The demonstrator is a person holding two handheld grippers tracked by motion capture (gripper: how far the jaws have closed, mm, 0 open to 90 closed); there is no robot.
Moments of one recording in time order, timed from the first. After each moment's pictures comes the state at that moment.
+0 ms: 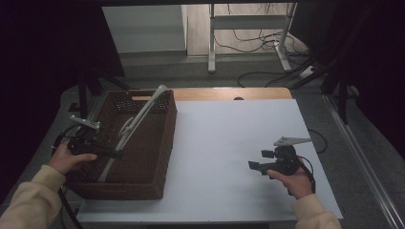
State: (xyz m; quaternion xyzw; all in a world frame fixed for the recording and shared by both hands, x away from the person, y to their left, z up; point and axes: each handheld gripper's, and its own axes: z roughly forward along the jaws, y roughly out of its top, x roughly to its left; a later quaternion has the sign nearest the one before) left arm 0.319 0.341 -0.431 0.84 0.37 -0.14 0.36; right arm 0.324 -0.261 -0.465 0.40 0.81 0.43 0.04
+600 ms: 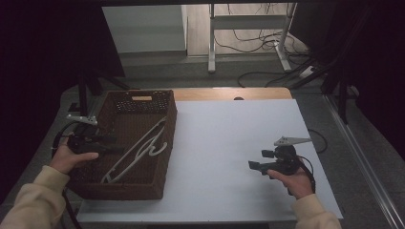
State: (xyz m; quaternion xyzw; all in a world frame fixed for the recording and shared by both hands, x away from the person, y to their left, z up) left arm 0.311 0.334 -0.416 0.82 0.41 -0.04 0.40; right arm 0.324 -0.262 -0.464 0.40 0.81 0.43 0.04
